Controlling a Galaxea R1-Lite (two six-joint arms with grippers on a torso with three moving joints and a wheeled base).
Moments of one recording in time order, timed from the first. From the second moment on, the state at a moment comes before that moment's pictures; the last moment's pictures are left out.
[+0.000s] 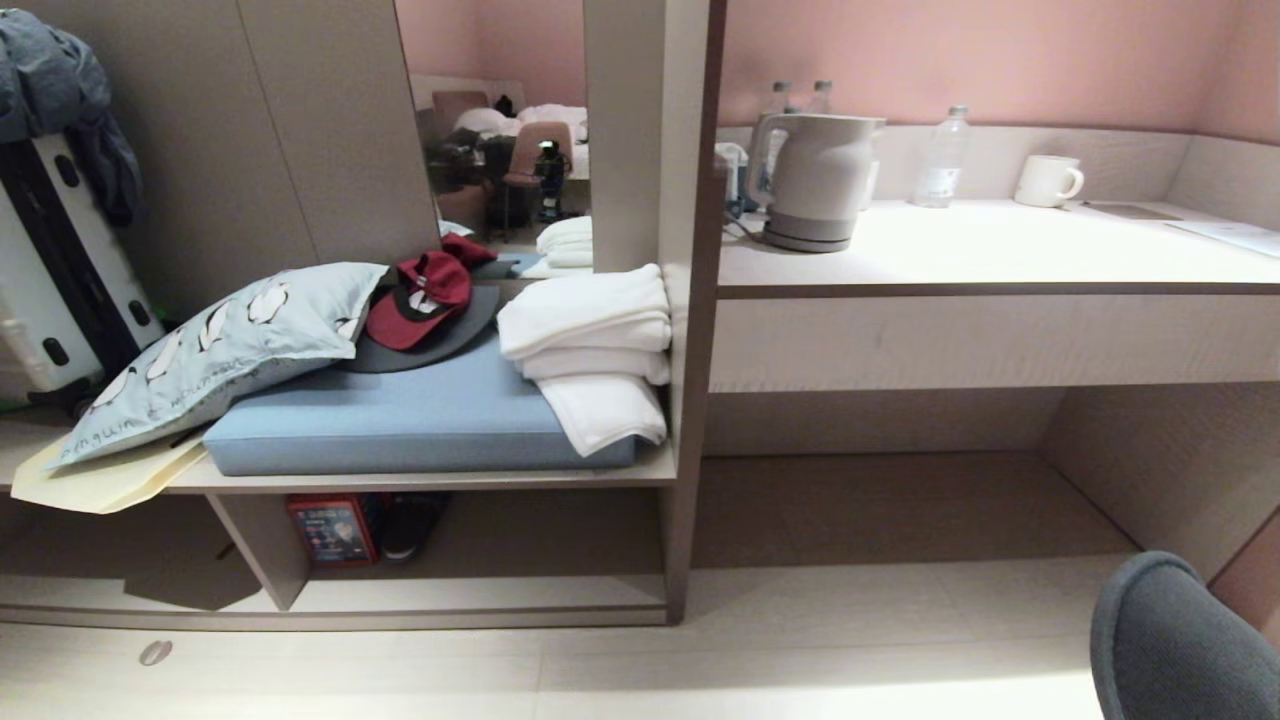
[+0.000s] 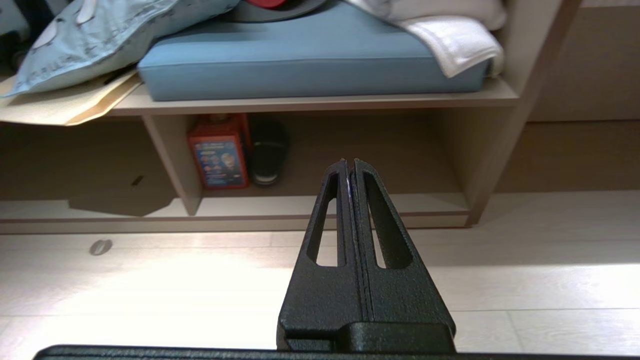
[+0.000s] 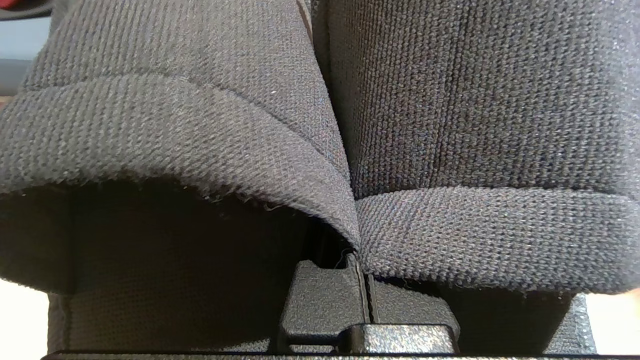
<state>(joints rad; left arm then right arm) 0.00 0.00 0.00 0.00 0.00 -0.01 0.01 0.00 0.00 0.00 -0.01 0.00</state>
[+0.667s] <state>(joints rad) 0.00 0.00 0.00 0.00 0.00 -0.01 0.01 0.00 0.00 0.00 -0.01 0.00</state>
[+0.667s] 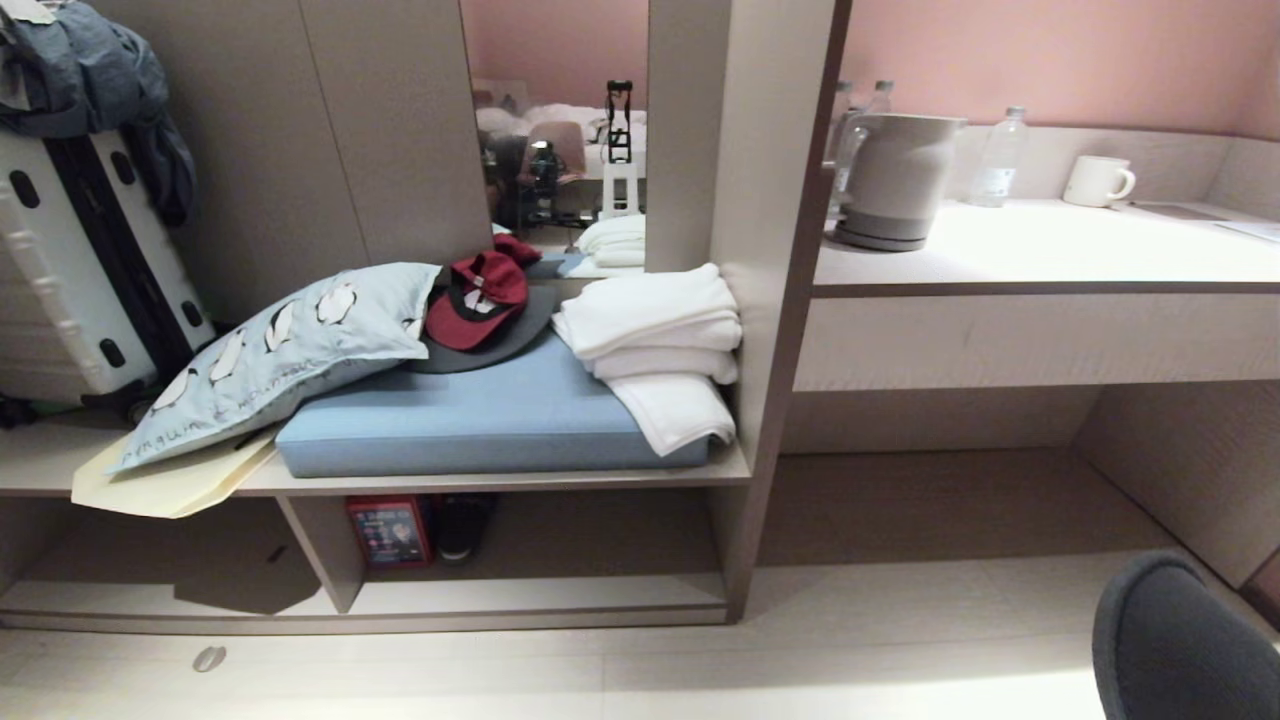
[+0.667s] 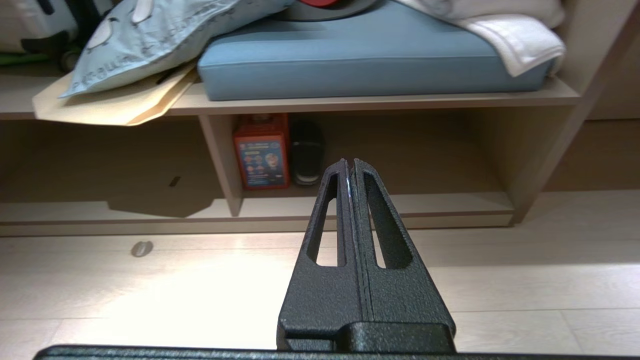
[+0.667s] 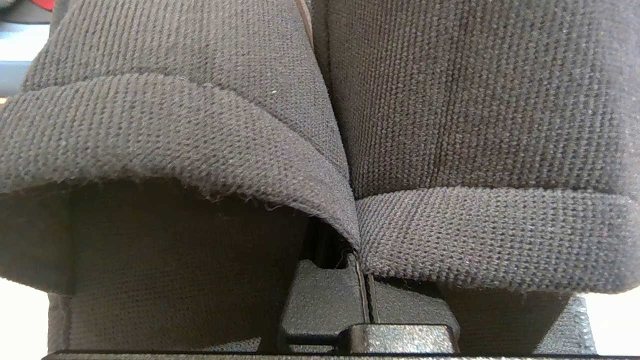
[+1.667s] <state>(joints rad) 0.00 0.00 0.00 0.00 0.00 -0.01 0.01 0.00 0.00 0.00 0.00 0.00</state>
